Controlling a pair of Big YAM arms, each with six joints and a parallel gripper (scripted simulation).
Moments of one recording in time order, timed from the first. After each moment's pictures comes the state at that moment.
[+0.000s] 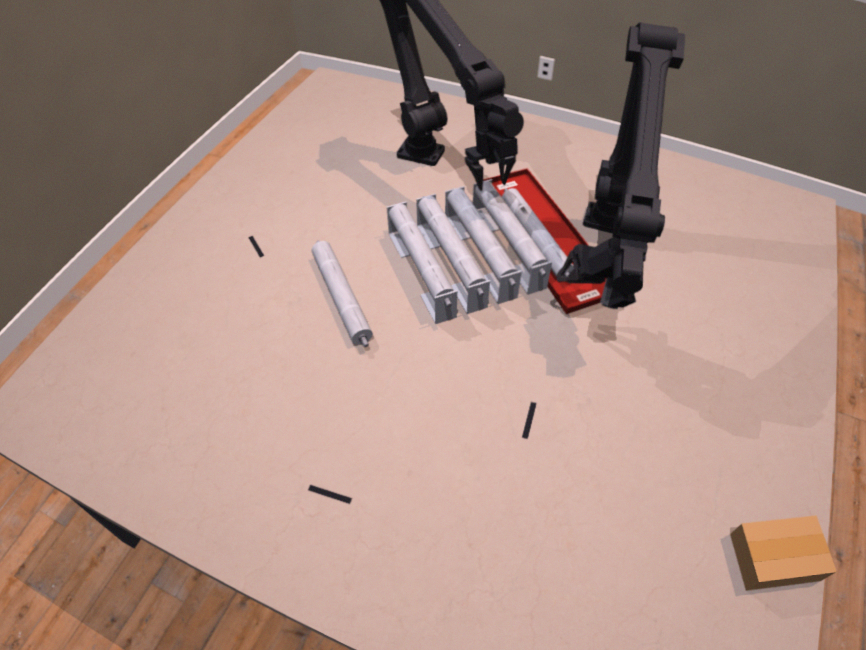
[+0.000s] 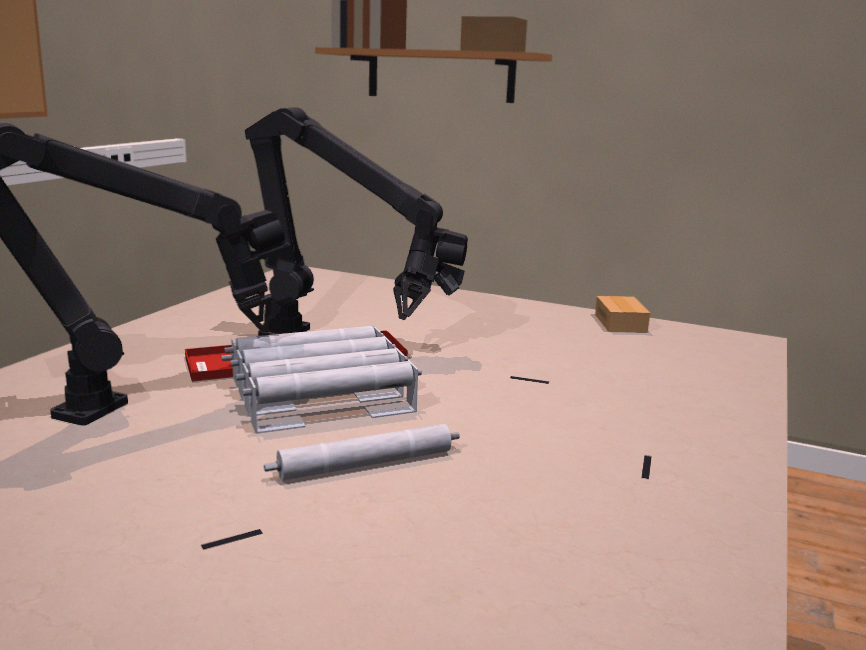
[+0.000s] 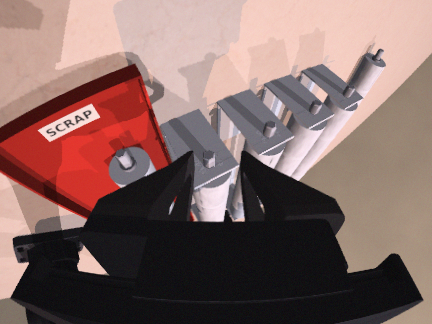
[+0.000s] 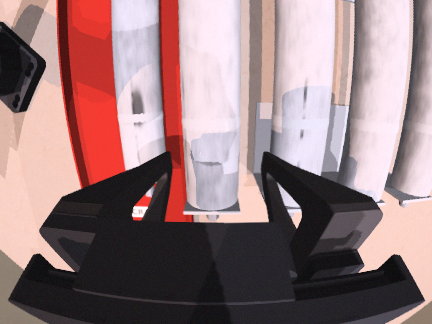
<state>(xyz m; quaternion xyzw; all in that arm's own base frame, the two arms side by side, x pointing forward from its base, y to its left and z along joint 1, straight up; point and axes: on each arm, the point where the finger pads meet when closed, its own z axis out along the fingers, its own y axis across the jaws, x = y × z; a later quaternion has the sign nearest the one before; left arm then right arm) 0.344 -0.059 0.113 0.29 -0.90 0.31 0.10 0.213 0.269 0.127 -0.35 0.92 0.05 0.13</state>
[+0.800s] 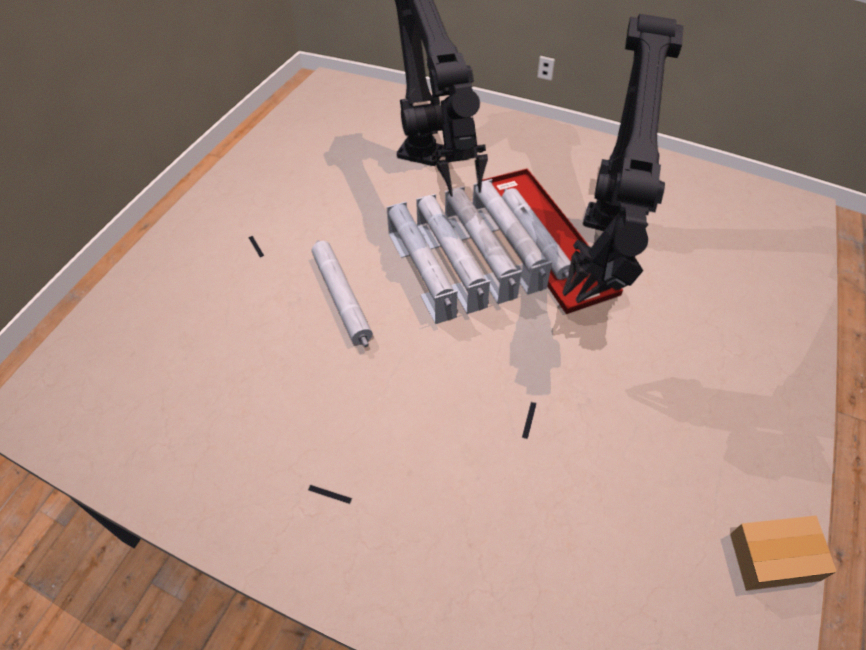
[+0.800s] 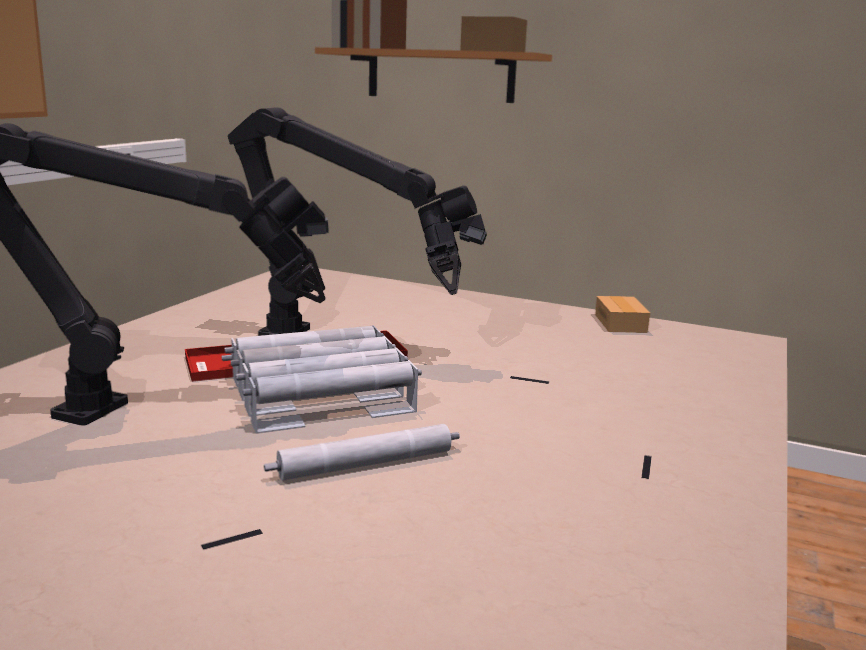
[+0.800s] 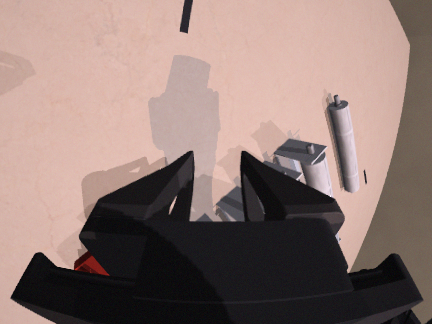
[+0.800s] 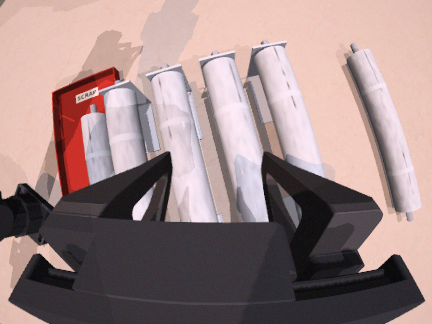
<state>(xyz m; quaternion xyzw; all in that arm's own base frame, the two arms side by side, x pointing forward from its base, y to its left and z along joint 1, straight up) 0.444 -0.034 0.178 0.14 -0.94 0.23 -0.20 0.362 0.249 0.216 -0.22 0.91 0.11 0.33</state>
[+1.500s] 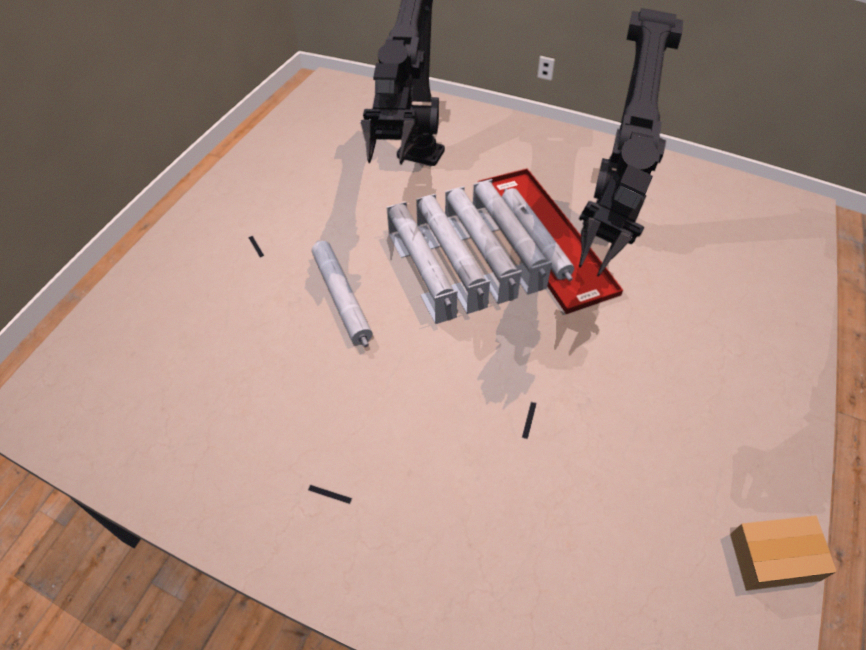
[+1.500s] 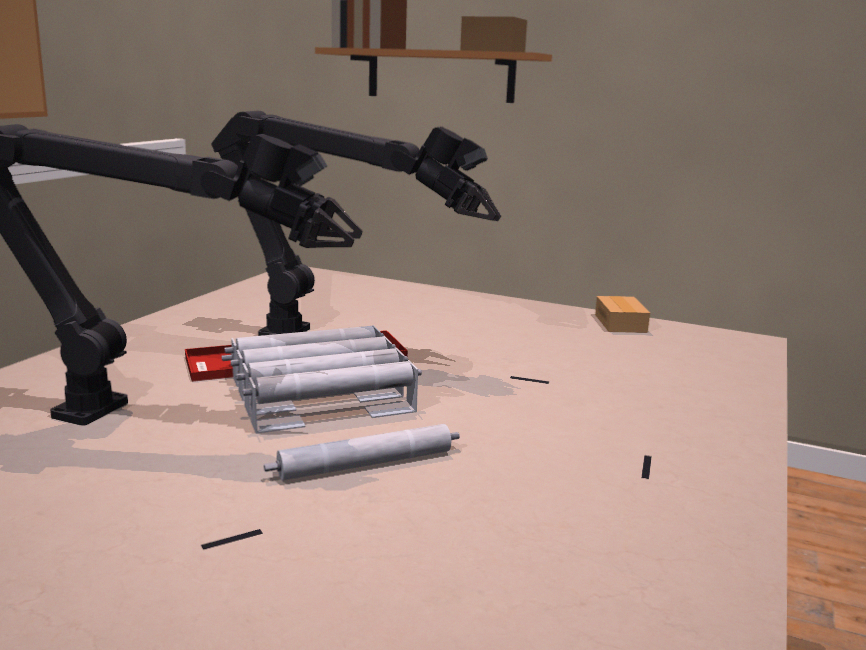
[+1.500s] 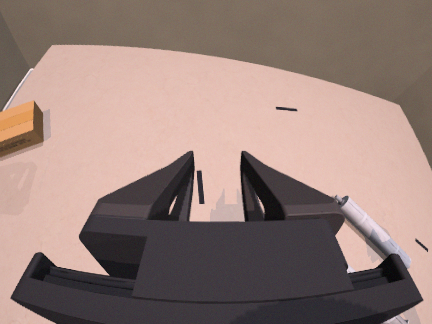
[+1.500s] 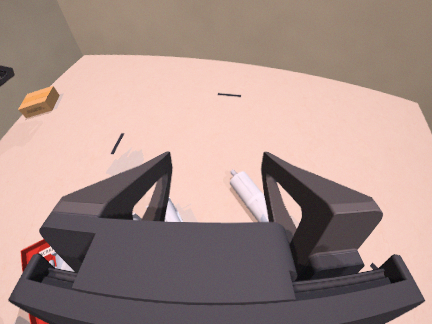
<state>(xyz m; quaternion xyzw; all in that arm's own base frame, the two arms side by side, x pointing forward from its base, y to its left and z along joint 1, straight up) 0.524 -0.014 0.343 0.02 -0.85 0.10 -0.52 0.491 0.127 0.361 -0.08 0.82 0.08 0.56</state>
